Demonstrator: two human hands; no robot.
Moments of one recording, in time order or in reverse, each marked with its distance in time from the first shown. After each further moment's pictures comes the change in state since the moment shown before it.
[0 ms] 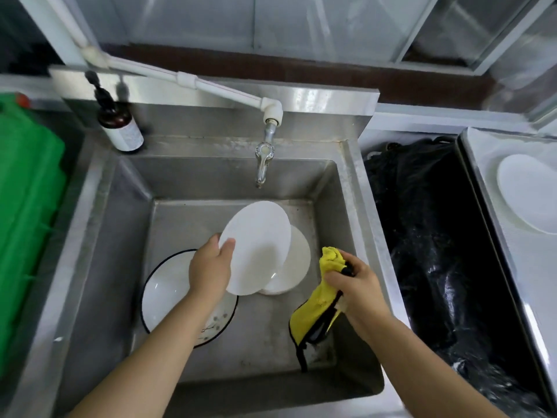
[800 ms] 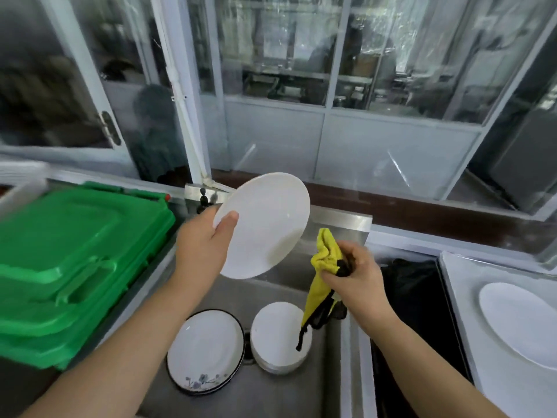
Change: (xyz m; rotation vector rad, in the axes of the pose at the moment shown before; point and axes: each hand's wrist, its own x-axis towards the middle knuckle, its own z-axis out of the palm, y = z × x) left_hand -0.171 0.218 -0.102 -0.136 0.557 0.569; right_hand -0.089 -0.172 -0.052 -0.278 -0.295 -0.878
